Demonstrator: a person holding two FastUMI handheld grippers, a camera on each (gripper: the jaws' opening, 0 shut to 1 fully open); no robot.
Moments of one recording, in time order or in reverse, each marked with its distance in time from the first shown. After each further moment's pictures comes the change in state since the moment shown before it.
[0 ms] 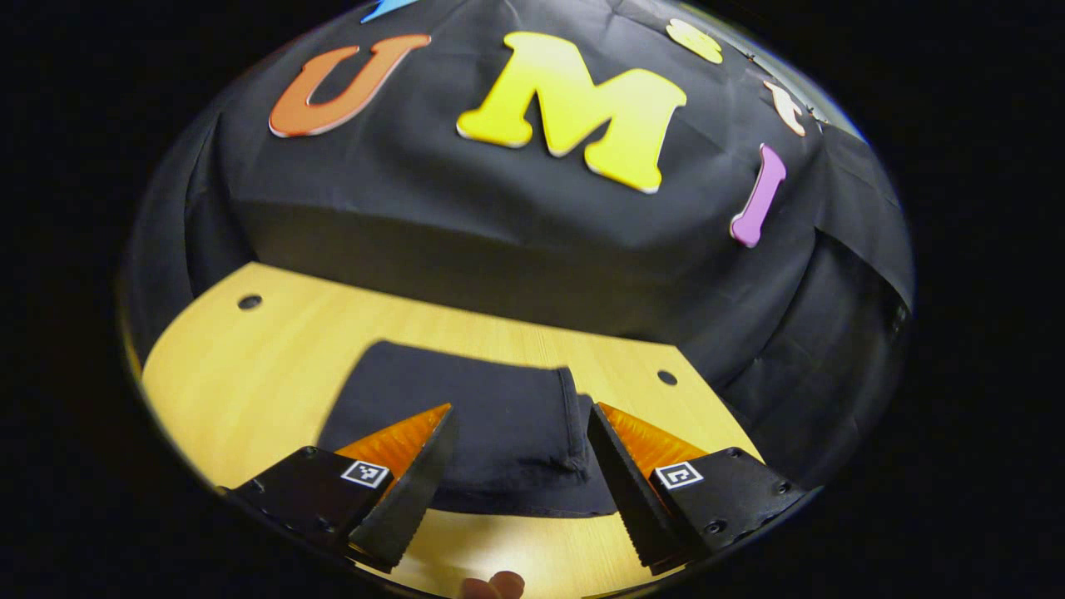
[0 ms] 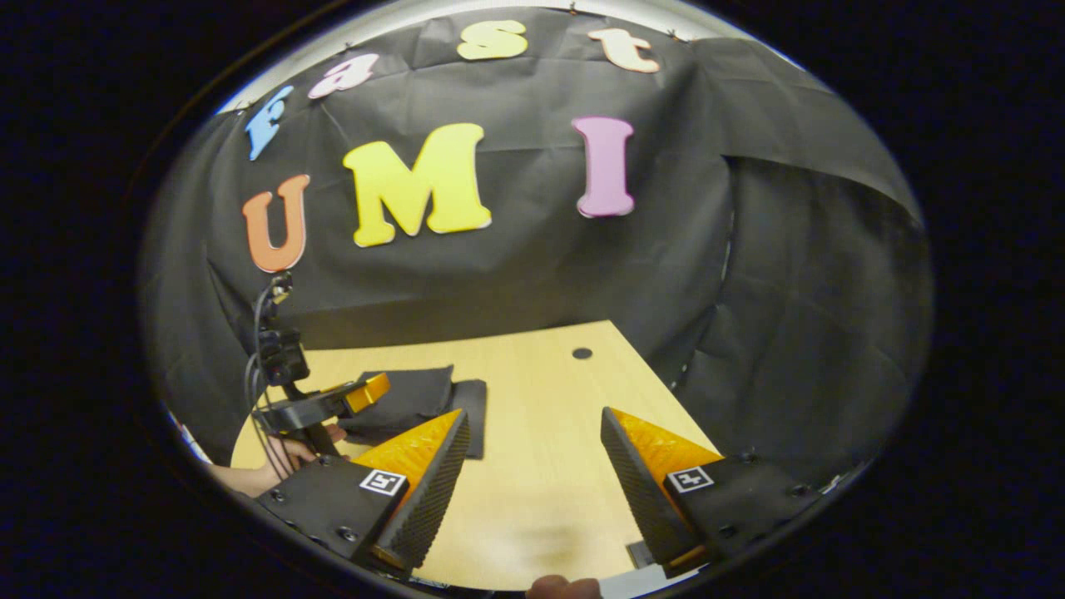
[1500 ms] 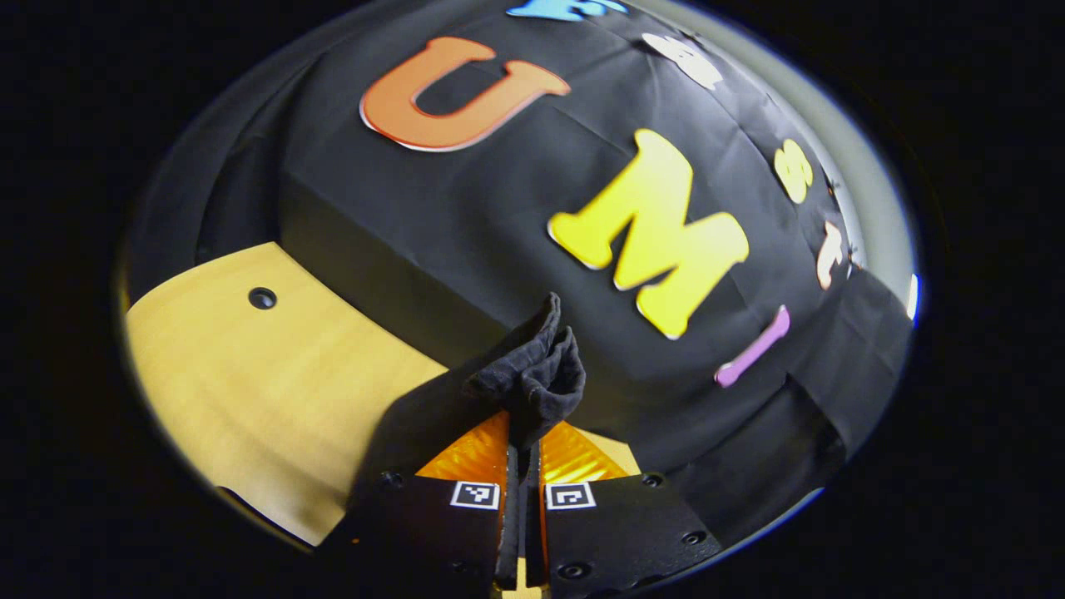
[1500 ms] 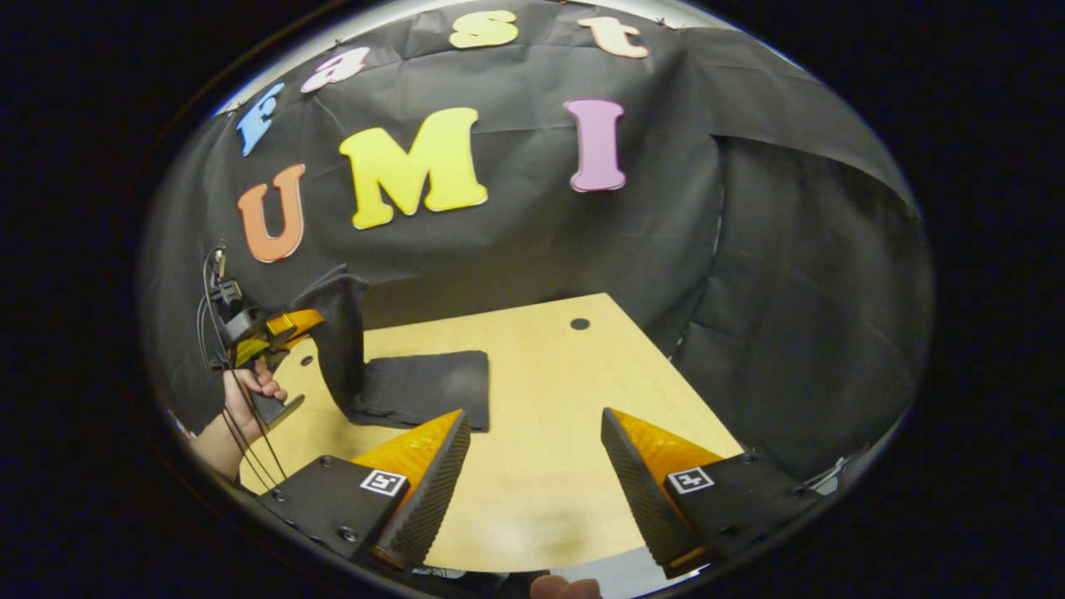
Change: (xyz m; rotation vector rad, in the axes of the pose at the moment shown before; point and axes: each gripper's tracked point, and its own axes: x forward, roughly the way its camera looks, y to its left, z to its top) left arm 0.015 0.039 0.047 -0.343 -0.061 -0.119; right arm -0.029 -0.028 -0.053 0.082 0.139 -0.072
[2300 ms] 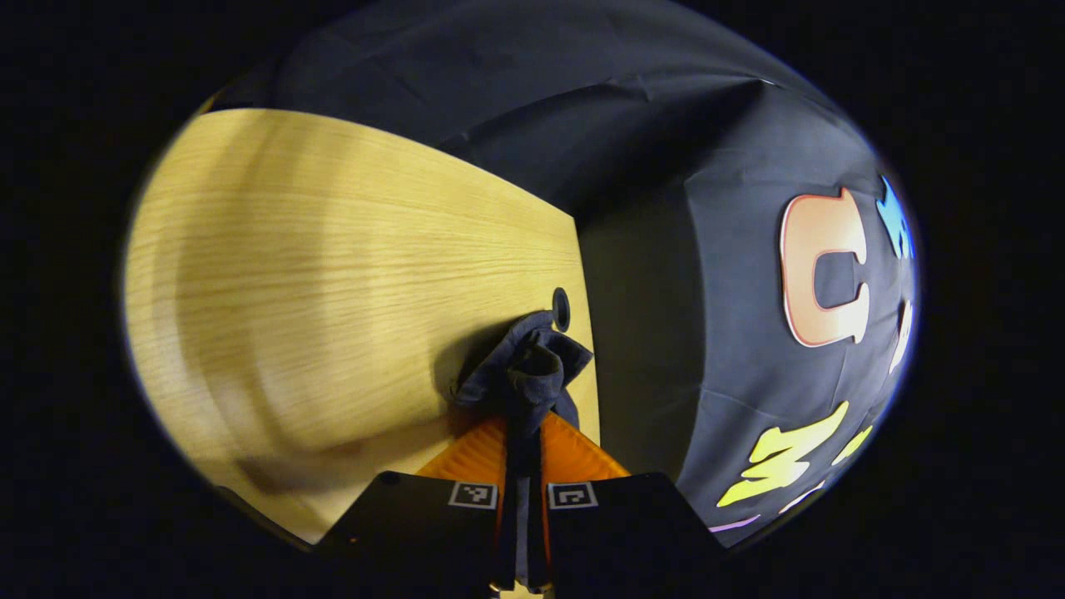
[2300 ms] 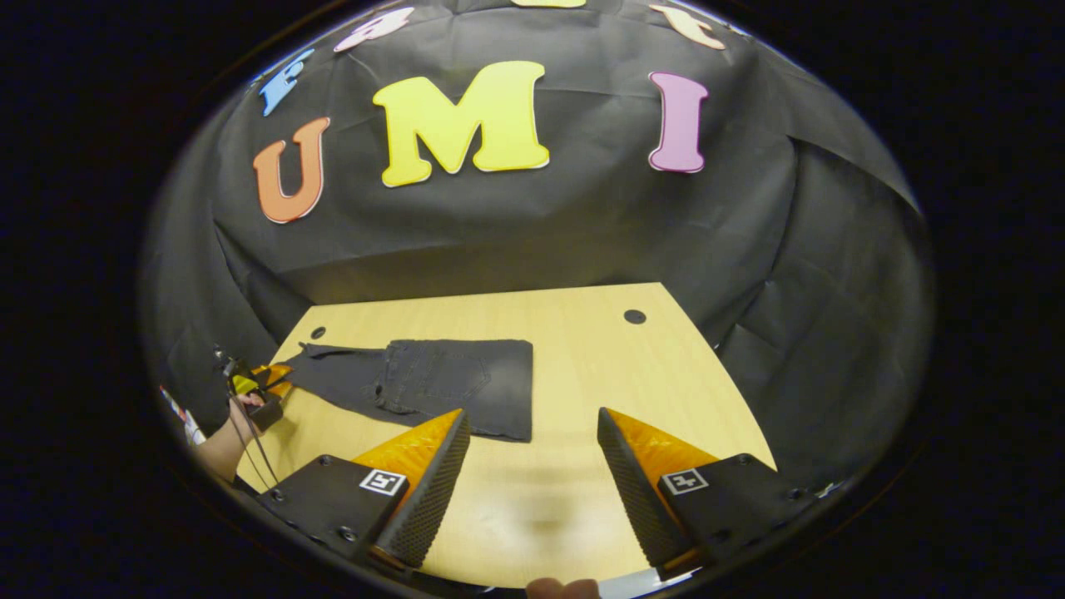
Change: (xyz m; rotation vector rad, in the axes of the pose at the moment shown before) left arm -0.047 0.355 0.039 -0.828 -0.125 0.256; right arm 0.057 0.101 0.013 -0.127 0.108 0.101
